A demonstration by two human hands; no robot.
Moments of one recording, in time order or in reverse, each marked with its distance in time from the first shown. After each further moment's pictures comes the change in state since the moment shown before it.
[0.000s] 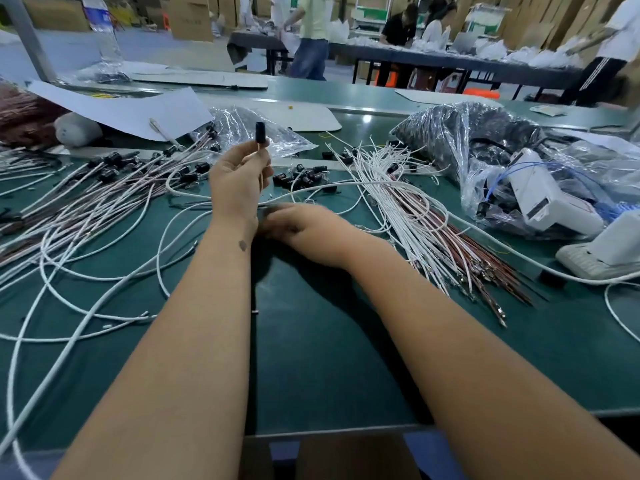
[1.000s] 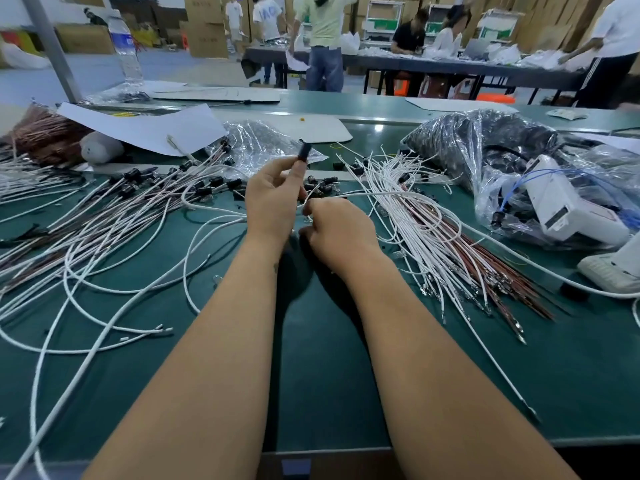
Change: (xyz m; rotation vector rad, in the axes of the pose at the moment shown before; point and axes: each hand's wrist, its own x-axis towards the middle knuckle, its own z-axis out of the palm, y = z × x) left_hand -0.010 -0.009 0.016 0.285 -0.090 0.186; right_hand 0.003 0.002 -0.002 -0.284 0.380 0.276
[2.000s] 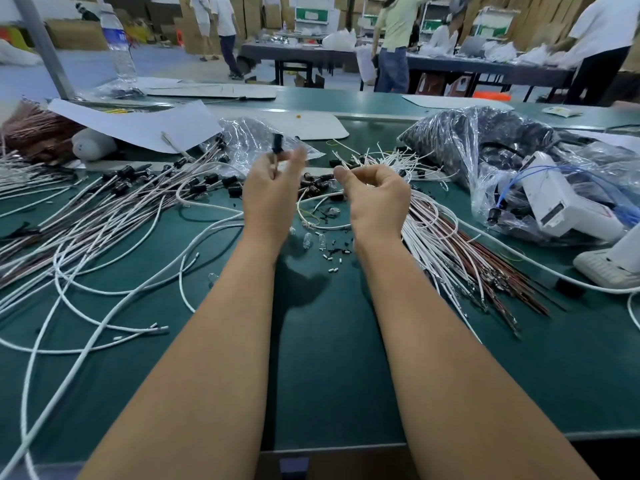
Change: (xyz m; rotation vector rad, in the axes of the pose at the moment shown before) left_hand -0.004 0.003 -0.002 0.237 -0.027 0.028; right_hand 0.003 0.014 -0.017 1.018 0.557 0.508
